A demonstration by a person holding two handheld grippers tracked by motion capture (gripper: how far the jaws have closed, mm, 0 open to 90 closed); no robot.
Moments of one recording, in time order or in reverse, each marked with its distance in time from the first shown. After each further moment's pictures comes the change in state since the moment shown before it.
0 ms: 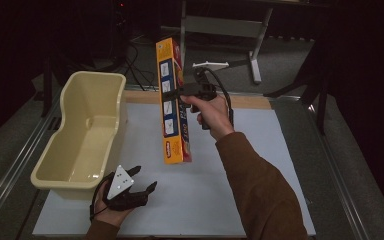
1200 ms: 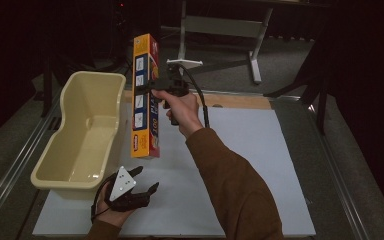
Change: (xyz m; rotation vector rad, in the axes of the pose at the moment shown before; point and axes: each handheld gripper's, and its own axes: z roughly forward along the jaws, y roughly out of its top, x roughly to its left) left arm -0.005 0.000 0.002 -0.005 -0.008 0.029; right arm 0.026 0.015 0.064 -0.038 0.059 0.048
